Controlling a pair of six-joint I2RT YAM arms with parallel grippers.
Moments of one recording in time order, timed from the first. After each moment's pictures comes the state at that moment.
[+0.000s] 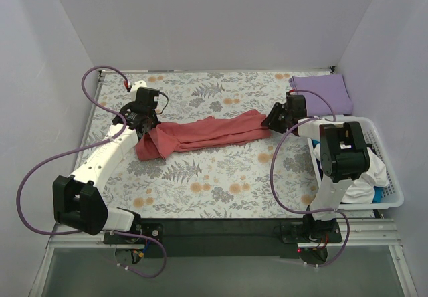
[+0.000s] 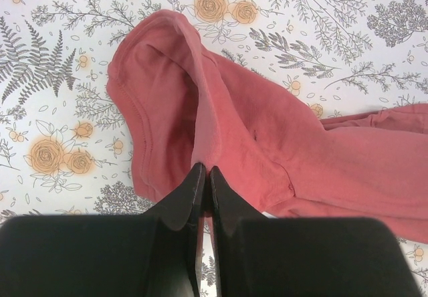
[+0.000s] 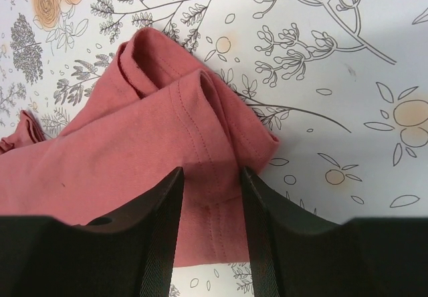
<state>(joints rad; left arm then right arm) -0.32 1.37 1.15 -0.61 -0.49 -0.47 0.15 1.84 0.99 0.08 -0.24 0.57</state>
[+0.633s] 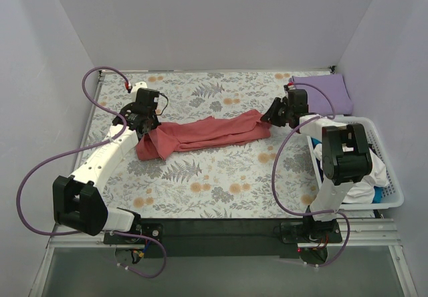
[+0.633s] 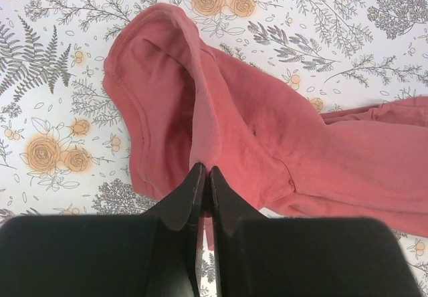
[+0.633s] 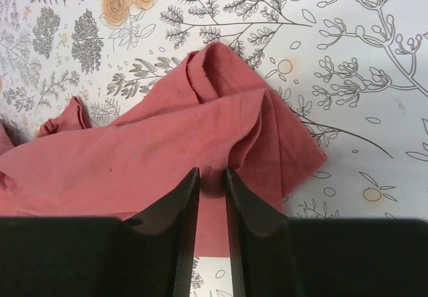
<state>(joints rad) -0.32 1.36 1.14 -0.60 -0.47 -0.47 0.15 1.81 1.03 0.07 -0.32 0.52</state>
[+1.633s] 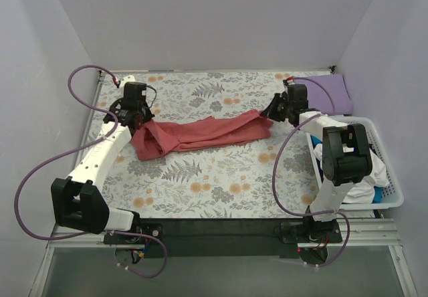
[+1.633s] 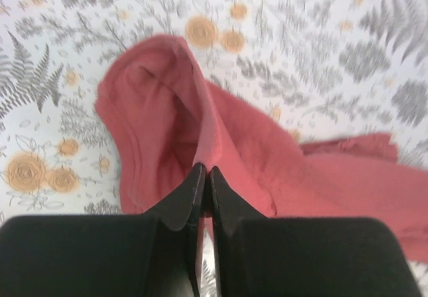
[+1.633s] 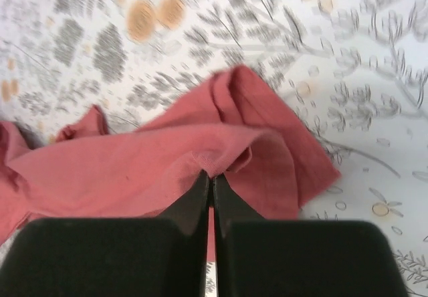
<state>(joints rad) -0.23 1.36 1.16 -0.55 -0.38 -0.48 0.16 1.81 1.08 0.04 -0.33 0.51</state>
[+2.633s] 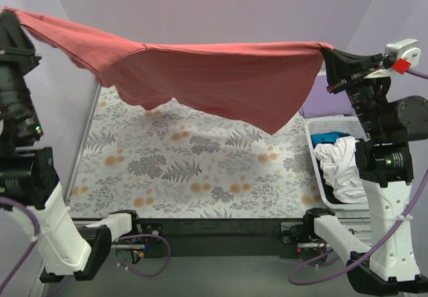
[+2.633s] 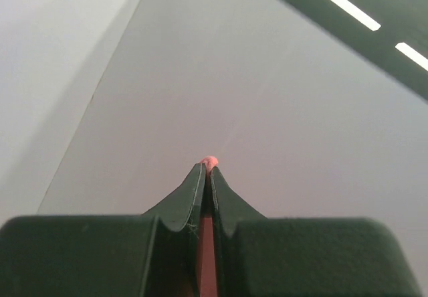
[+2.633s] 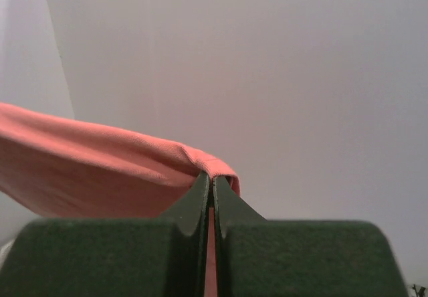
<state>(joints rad) 0.05 1.19 2.23 -0.54 -0.28 -0.50 0.13 0.93 1.43 -0.05 -0.30 0.17</state>
